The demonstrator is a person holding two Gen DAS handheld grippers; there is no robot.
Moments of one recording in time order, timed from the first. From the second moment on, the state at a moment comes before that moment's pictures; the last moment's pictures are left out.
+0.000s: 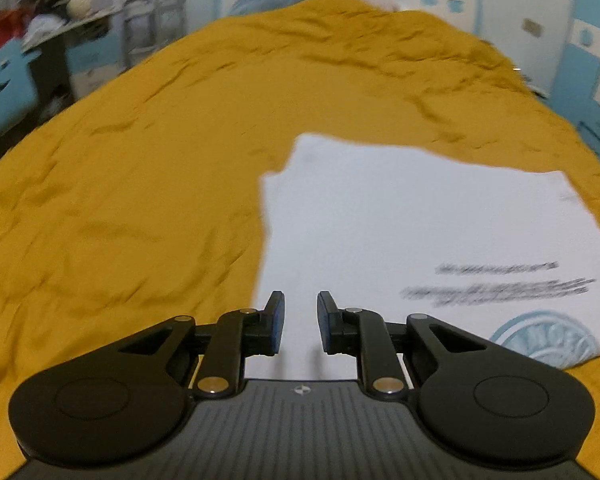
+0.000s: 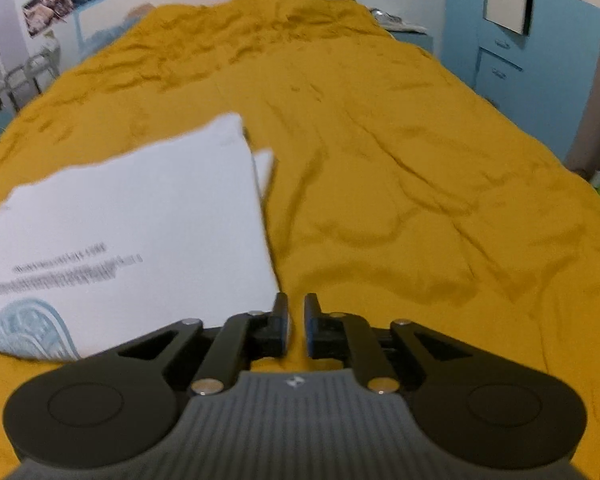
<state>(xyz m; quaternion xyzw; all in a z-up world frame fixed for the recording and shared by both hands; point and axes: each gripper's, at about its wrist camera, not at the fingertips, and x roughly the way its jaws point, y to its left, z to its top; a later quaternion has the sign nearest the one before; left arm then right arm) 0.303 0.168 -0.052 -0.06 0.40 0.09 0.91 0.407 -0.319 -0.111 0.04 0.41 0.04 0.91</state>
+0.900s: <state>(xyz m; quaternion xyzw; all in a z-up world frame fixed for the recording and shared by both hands) 0.466 0.090 -0.109 -0.07 0.39 -0.06 0.91 0.561 -0.314 -0.166 0.15 0.42 0.08 0.89</state>
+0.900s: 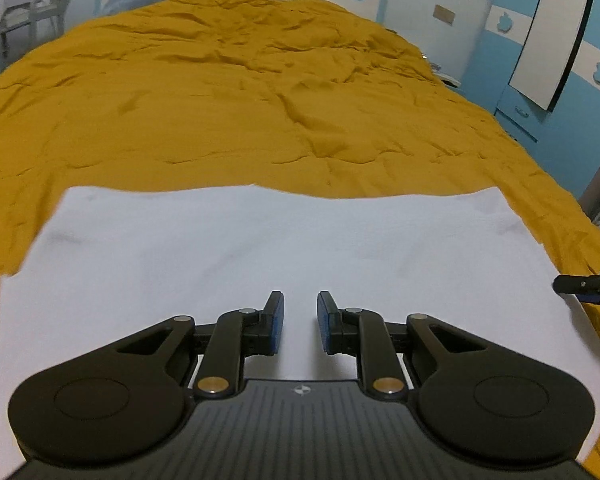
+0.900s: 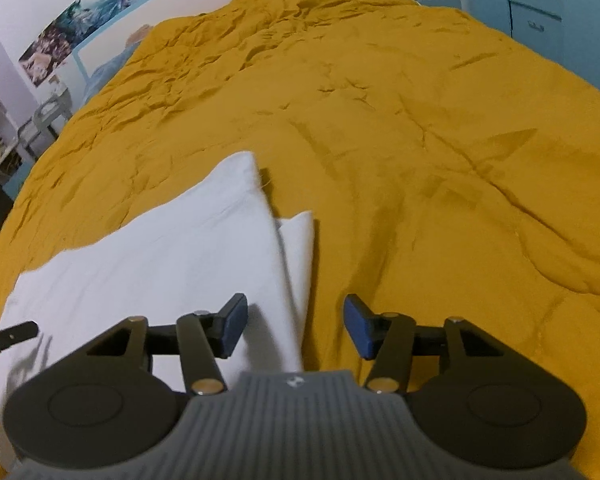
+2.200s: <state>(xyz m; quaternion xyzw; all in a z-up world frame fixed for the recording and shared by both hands) 0.437 0.173 -0.048 -0.02 0.39 0.00 0.92 0.560 -0.188 -0.066 0.20 0.37 0.20 0.88</state>
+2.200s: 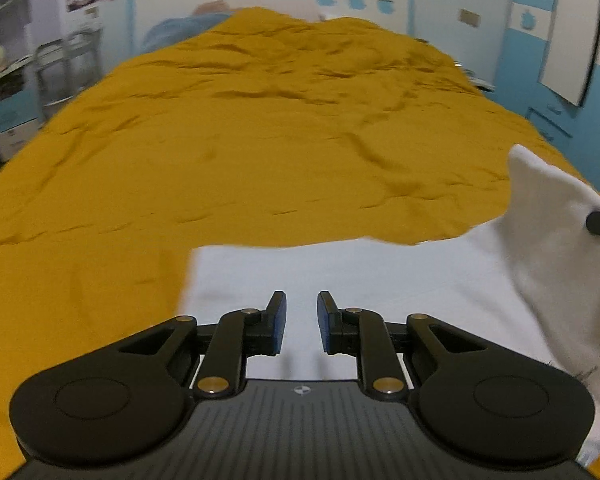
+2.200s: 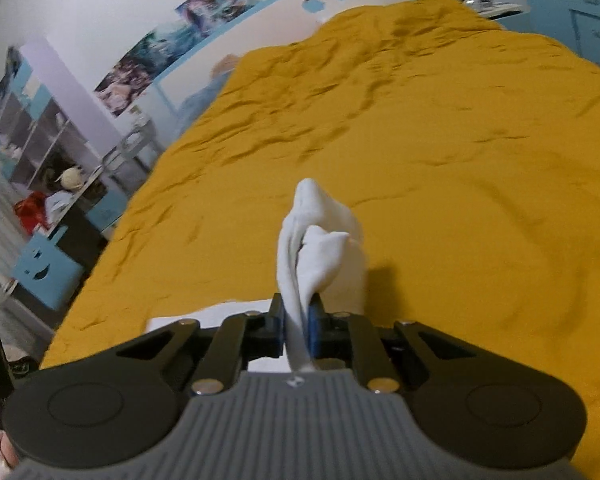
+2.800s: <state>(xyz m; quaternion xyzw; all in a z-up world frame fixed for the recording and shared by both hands) 0.375 0.298 -0.090 -0.20 0.39 0.03 0.90 0.531 0.085 -0.067 0.14 0.39 0.26 0.87</state>
